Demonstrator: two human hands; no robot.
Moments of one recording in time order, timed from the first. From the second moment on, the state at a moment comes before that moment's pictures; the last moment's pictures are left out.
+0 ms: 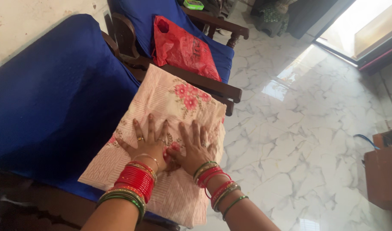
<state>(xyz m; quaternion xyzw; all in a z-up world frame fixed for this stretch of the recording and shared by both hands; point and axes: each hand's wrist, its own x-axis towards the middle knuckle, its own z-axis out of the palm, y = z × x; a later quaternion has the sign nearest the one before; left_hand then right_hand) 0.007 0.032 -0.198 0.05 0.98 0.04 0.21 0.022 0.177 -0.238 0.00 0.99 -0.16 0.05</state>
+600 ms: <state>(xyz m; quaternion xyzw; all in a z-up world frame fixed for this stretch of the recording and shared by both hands) -0.018 0.020 -0.239 0.06 0.98 0.06 0.18 0.003 0.168 -0.259 0.01 0.99 -0.15 0.08</state>
